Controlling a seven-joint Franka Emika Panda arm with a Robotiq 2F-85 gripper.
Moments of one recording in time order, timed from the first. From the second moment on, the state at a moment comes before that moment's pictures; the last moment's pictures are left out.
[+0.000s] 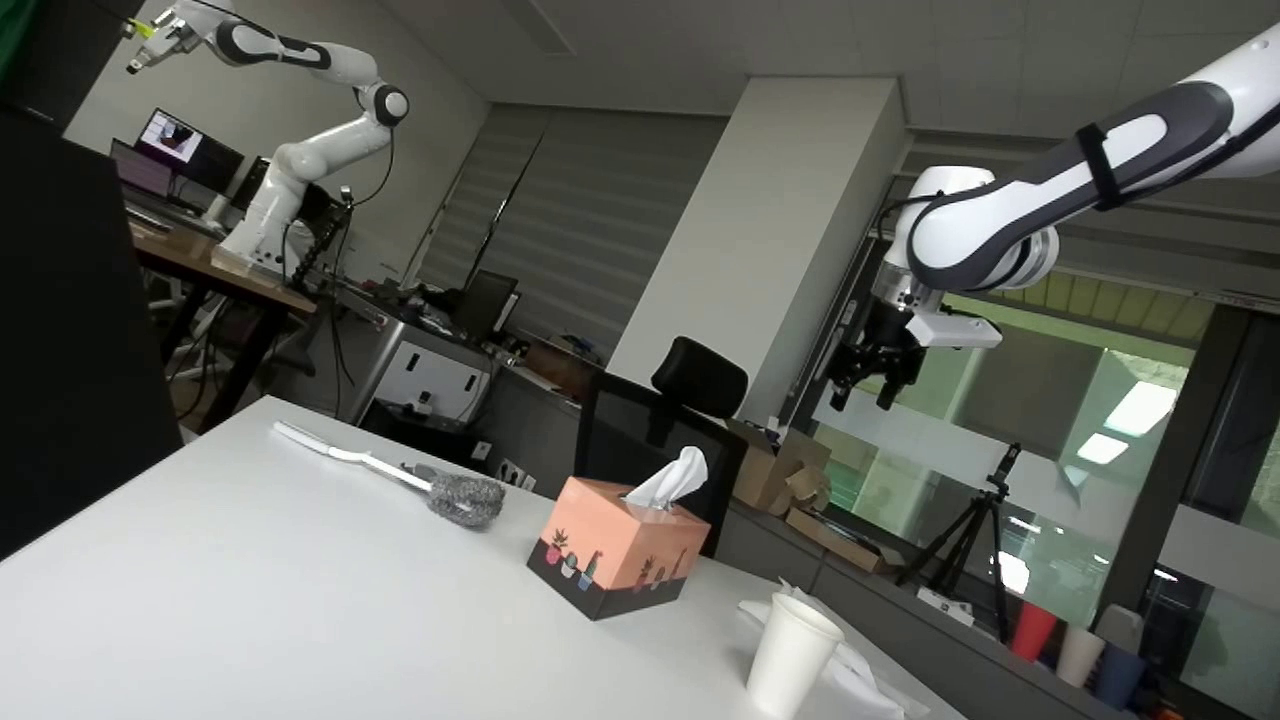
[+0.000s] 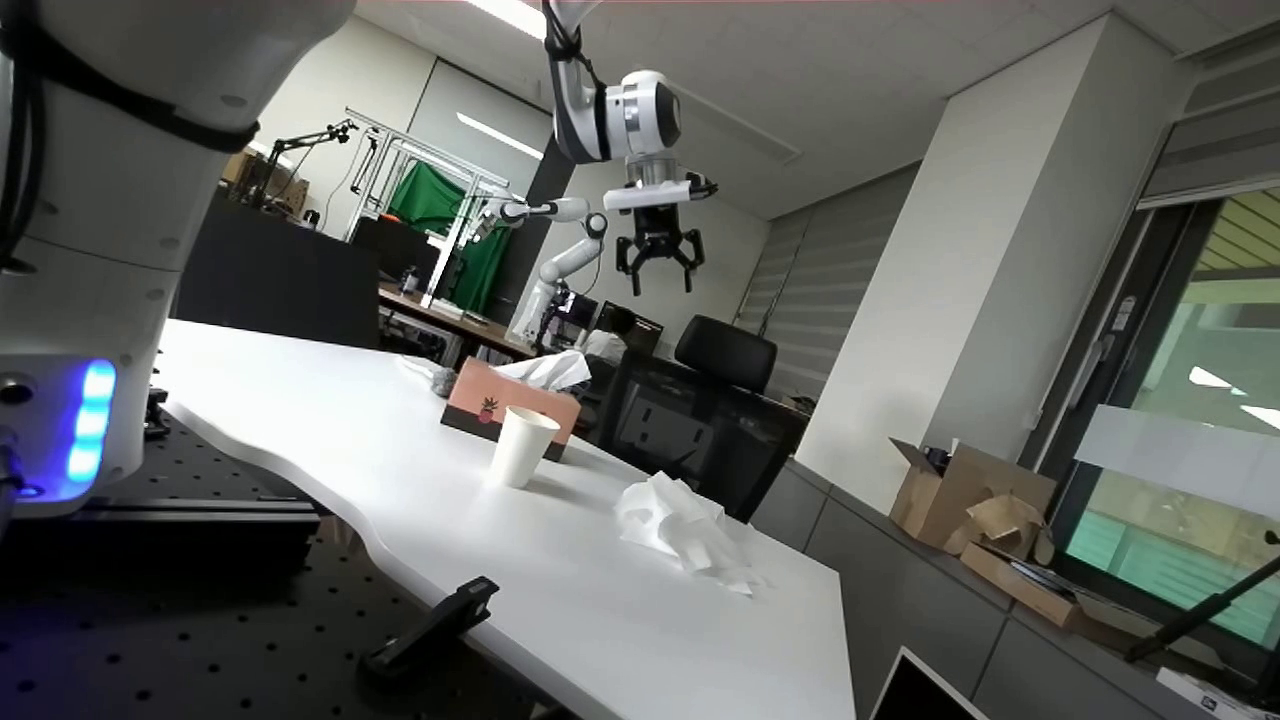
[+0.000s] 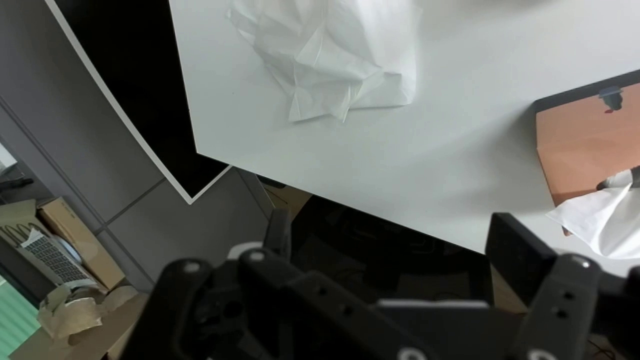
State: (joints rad) arm -0.06 0.16 0.01 -1.89 -0.52 2.42 0.10
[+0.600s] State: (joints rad) arm -0.04 0.19 -0.01 -1.87 -0.49 2.42 0.10
